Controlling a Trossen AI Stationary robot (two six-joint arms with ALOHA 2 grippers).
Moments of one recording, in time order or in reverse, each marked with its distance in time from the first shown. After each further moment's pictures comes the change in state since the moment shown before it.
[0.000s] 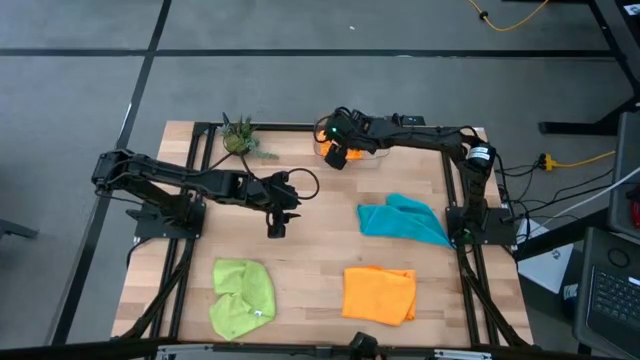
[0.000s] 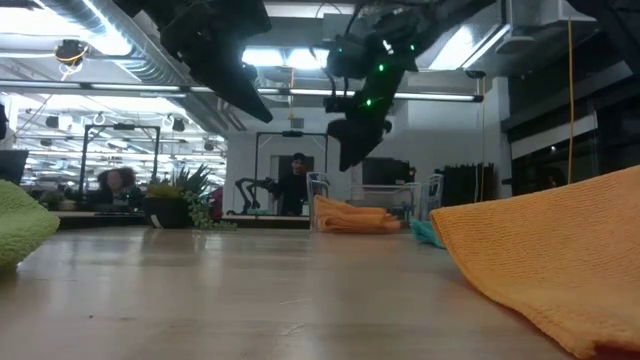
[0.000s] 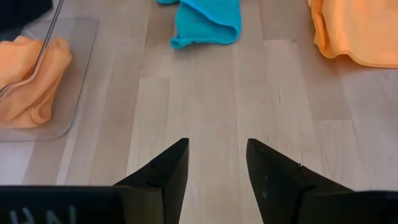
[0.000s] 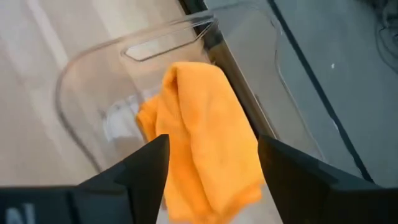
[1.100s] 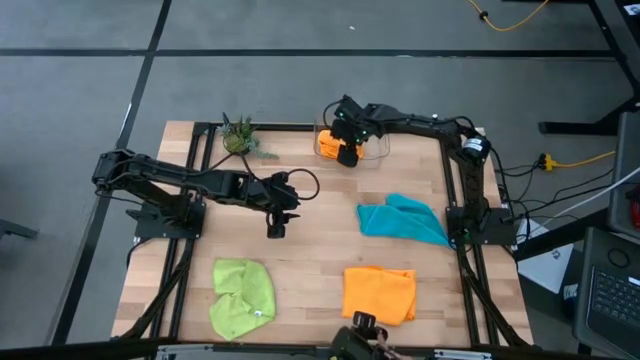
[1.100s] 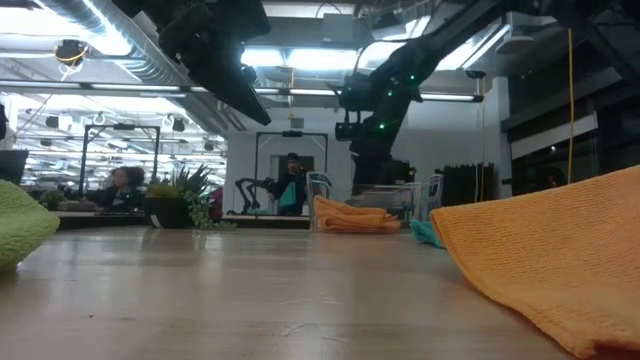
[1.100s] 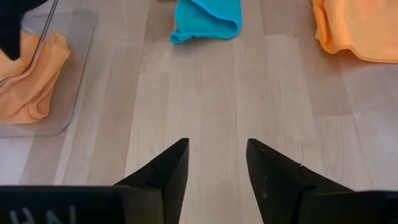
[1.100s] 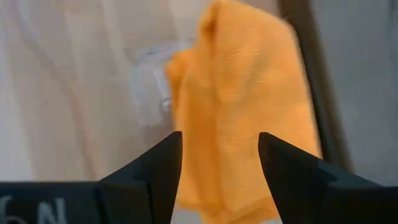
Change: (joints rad) left arm 0.000 0.004 0.000 -0.012 0.000 -0.003; right arm -0.166 0.077 -0.004 -0.031 -0.375 -0.267
